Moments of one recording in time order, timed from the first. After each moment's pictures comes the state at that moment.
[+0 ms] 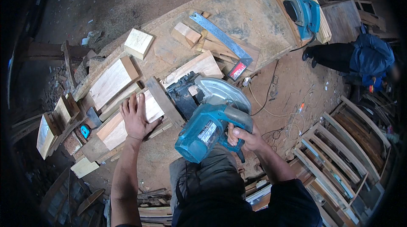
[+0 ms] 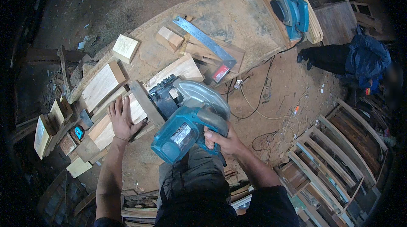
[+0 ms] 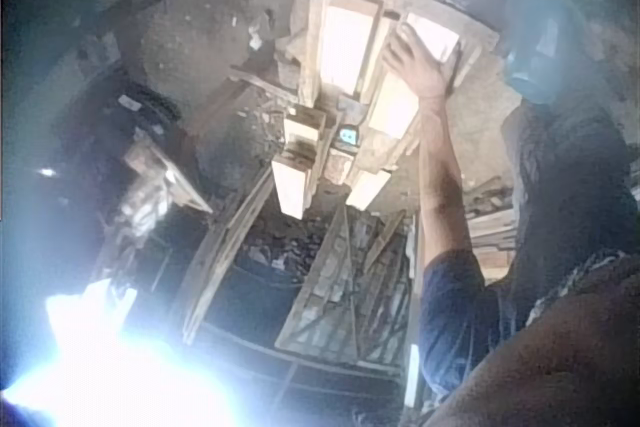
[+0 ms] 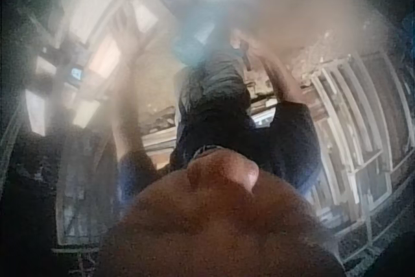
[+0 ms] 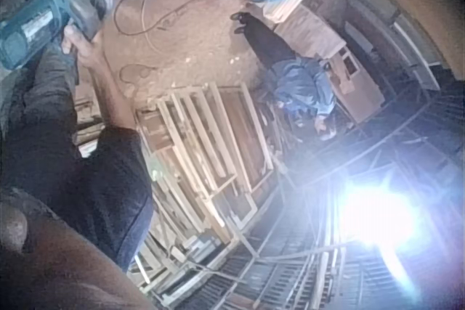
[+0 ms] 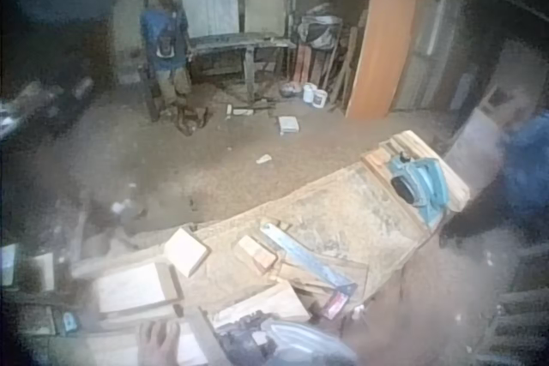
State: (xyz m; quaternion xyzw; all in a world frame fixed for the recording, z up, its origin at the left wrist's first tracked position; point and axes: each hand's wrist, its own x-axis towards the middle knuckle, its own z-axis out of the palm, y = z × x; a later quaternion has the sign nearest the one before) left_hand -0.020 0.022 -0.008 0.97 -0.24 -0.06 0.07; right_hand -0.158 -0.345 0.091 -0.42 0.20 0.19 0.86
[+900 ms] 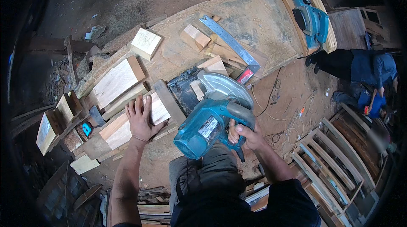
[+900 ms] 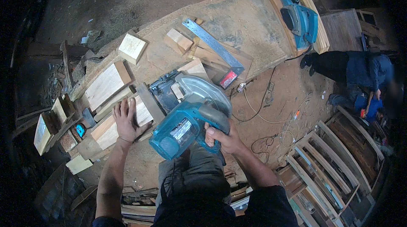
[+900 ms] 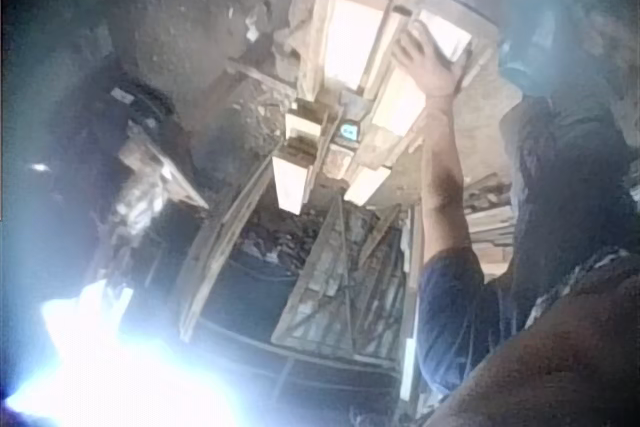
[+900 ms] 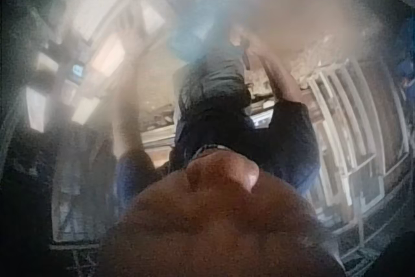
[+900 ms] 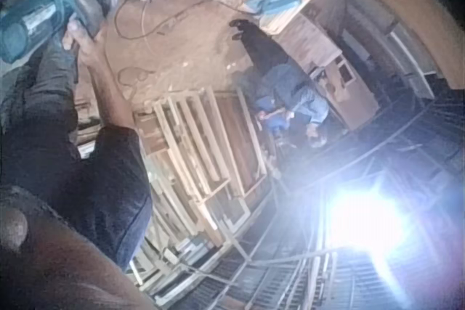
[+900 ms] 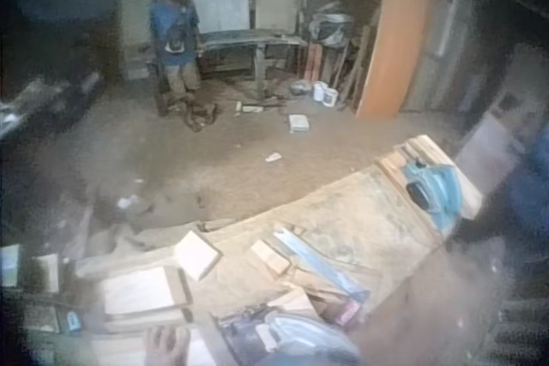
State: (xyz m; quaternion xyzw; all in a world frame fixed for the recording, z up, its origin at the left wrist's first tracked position) left_hand -0.016 0.024 -0.005 0.96 -0.23 -0.07 0.11; right_hand -0.123 -0.337 0.089 -0.41 0.21 0.17 0.87
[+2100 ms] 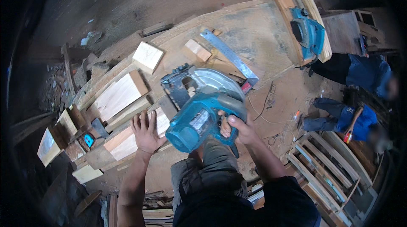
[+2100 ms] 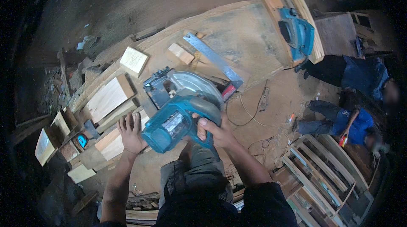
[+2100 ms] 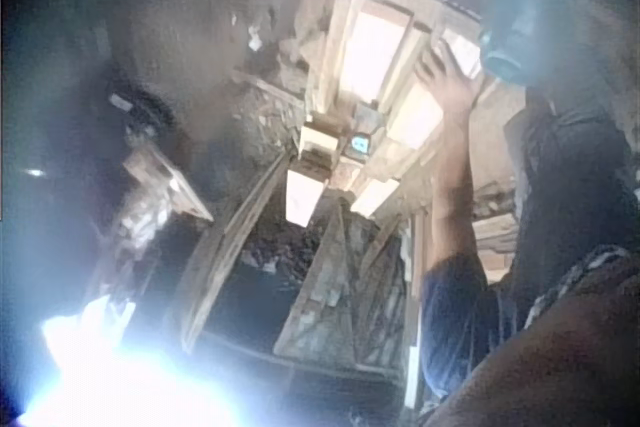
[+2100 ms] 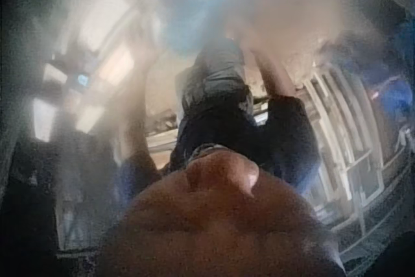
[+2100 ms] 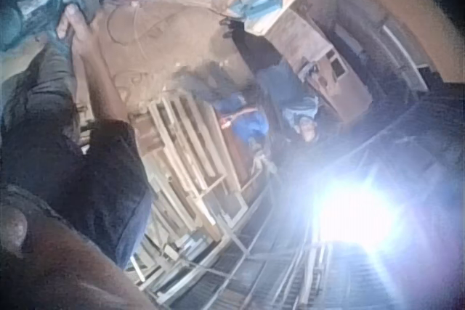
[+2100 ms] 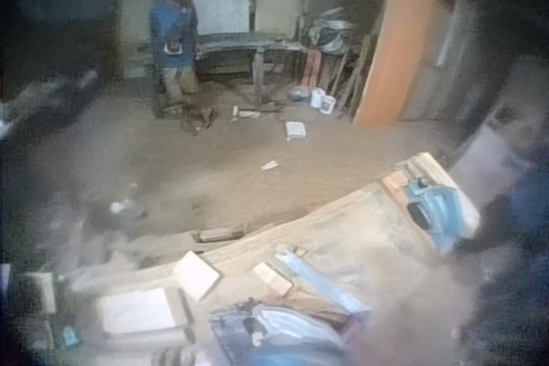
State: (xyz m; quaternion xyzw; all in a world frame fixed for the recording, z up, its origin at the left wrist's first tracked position) left_hand -0.015 0.029 -0.015 0.97 -0.22 -0.08 0.08; right_hand -0.045 -0.317 0.097 -0.44 0.20 0.15 0.86
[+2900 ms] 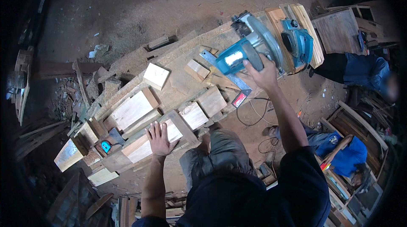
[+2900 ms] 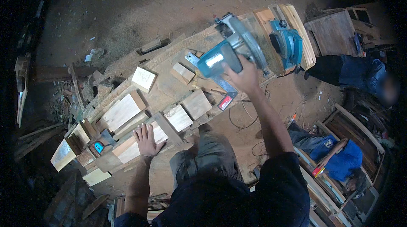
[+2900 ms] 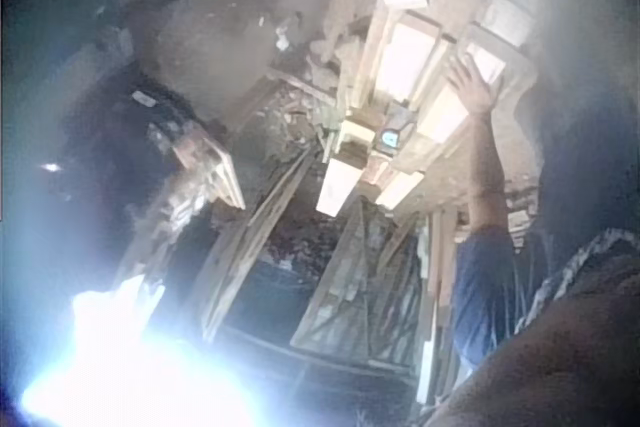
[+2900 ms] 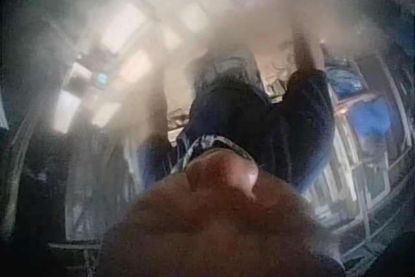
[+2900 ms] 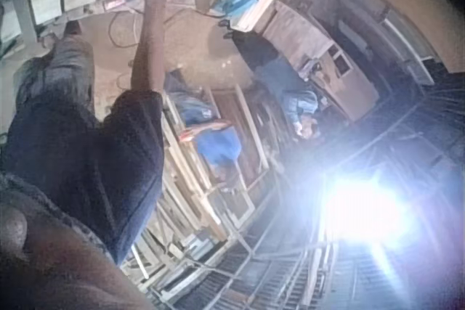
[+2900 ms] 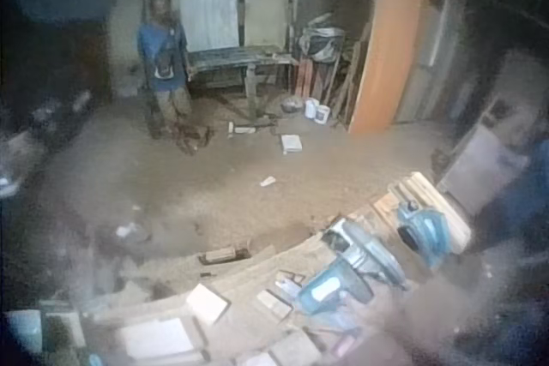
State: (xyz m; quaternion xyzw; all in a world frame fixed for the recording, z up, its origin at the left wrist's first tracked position) left_hand -0.021 0.028 -0.007 0.96 -0.23 -0.13 0.08; right_hand 0.121 -0.452 0.150 -0.90 0.17 -0.04 0.40
